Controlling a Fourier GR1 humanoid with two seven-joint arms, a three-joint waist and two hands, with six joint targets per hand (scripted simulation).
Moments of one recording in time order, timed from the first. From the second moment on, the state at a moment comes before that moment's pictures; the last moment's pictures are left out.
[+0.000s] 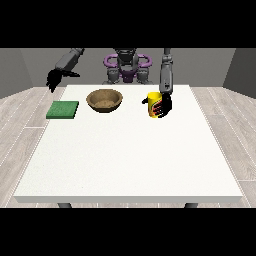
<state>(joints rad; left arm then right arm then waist) -0.54 0.17 0.21 -0.79 -0.09 0.26 -0.73 -0.35 -0.30 -0.27 -1.24 -0.23 0.30 -0.37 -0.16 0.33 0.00</state>
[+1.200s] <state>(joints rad) -0.64 0.09 -0.14 -0.81 -0.59 0.54 -0.24 -0.30 -0.47 -0.40 -0.81 -0.24 0.39 -0.45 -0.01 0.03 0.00</state>
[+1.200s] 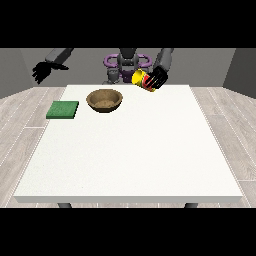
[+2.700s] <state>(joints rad) -0.76 0.00 -0.71 -0.90 -1.31 0.39 0.47 -0.50 -0.45 -0.36 -0.65 -0.18 0.32 -0.44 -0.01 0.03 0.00</state>
